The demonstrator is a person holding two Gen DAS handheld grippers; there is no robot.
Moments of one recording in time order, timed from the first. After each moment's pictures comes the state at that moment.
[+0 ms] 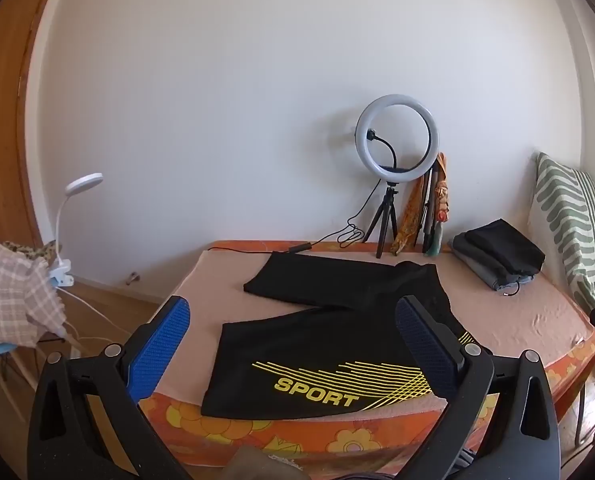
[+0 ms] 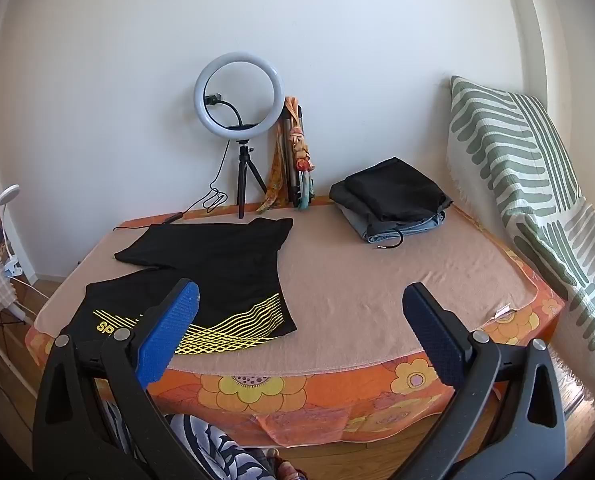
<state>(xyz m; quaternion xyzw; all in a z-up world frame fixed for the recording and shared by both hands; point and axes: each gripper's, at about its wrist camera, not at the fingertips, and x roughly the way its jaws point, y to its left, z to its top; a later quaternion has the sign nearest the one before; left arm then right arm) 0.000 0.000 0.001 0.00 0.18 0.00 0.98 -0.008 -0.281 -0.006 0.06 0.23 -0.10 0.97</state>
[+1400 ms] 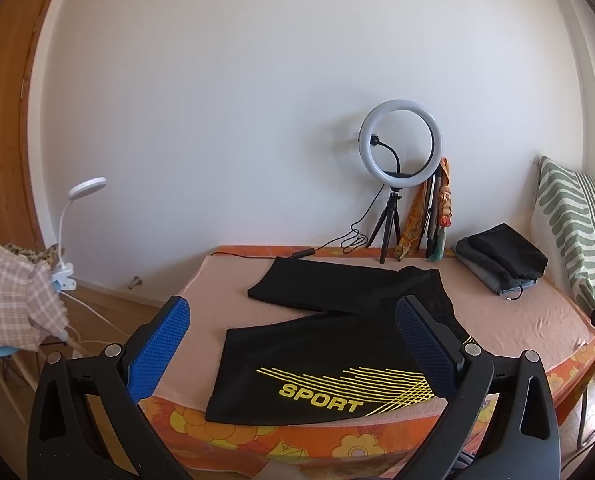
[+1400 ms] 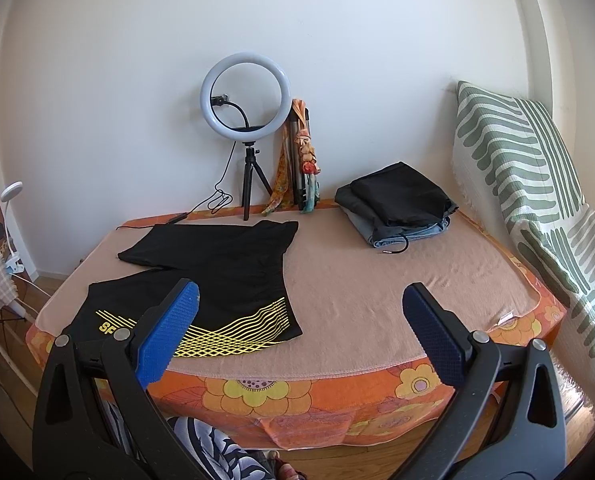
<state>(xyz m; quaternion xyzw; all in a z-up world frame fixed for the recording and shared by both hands) 0.000 0.005 0.001 0.00 0.18 0.01 0.98 -0.005 -0.277 -0.006 0.05 0.23 -0.10 0.97</state>
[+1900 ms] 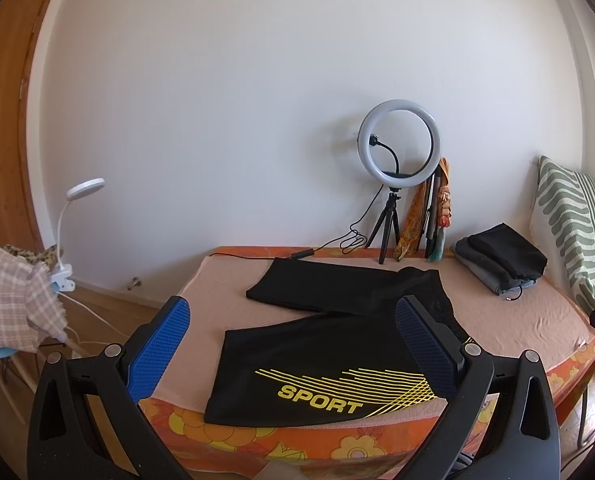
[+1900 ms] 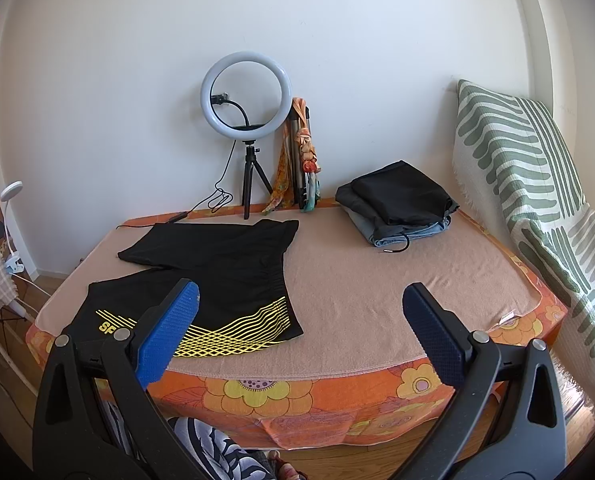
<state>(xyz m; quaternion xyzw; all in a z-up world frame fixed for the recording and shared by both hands) 0.001 0.005 0.002 0.00 0.18 0.01 0.98 -0.003 -0.275 -0.007 0.05 0.23 -0.10 0.97</state>
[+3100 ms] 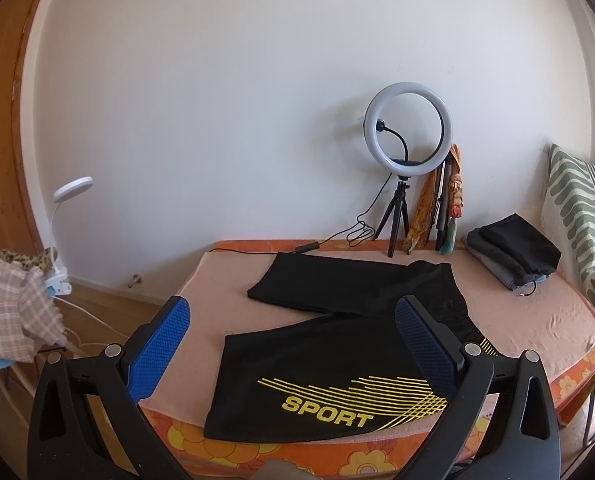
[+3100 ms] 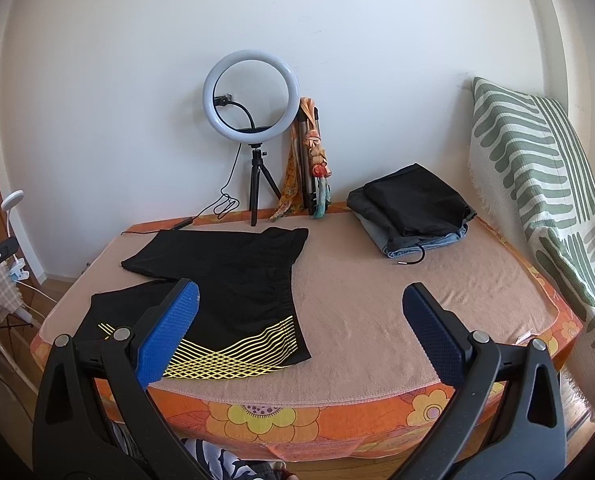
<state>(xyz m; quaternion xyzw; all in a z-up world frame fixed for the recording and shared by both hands) 0.044 0.000 -0.002 0.01 0.20 0.01 0.98 0.039 -0.288 0.000 0.06 0.23 -0.08 0.97</state>
